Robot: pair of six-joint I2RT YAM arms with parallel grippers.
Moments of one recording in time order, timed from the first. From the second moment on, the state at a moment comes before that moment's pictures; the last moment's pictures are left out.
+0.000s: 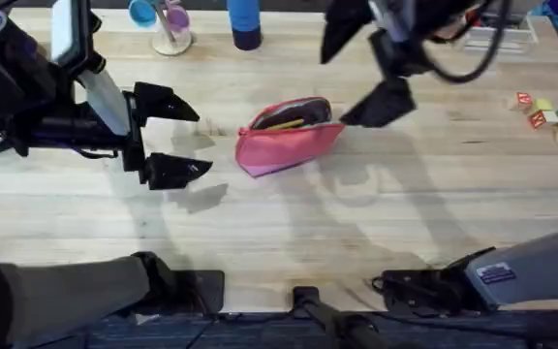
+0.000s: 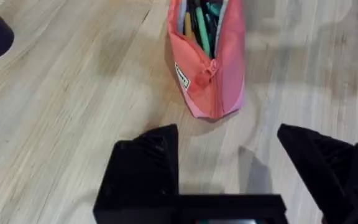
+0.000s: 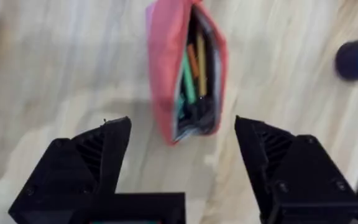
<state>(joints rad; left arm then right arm) 0.43 1.47 0.94 -1.23 0.98 1.71 0.36 1.69 1.75 -1.40 -0.48 -1.43</state>
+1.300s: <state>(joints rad) 0.43 1.47 0.94 -1.23 0.98 1.71 0.72 1.70 1.75 -1.11 -0.42 -0.48</state>
